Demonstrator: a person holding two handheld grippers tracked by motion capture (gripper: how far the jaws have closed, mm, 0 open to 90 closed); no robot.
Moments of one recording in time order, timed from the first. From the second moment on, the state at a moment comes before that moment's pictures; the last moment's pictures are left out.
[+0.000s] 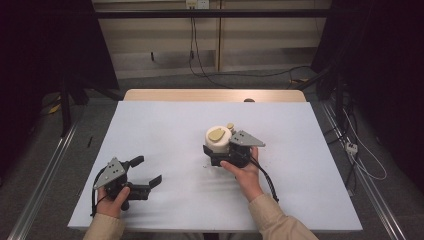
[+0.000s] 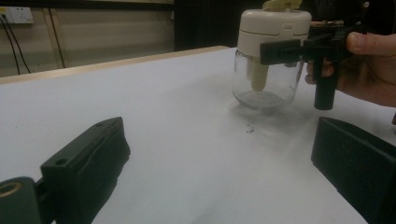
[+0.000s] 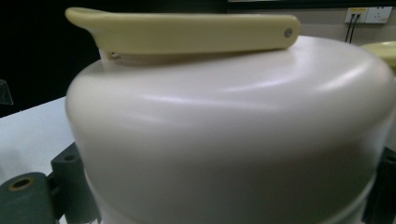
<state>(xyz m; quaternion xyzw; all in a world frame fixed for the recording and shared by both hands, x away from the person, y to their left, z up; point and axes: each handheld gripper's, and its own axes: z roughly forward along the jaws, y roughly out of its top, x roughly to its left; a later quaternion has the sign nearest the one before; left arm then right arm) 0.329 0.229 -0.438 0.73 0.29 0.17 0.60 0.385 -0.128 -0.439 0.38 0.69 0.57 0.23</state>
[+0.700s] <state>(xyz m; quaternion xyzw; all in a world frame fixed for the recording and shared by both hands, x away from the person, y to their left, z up) 0.328 0.229 -0.439 0.73 0.29 0.17 0.60 0.397 -0.124 -0.441 0.38 0.69 0.57 0.24</state>
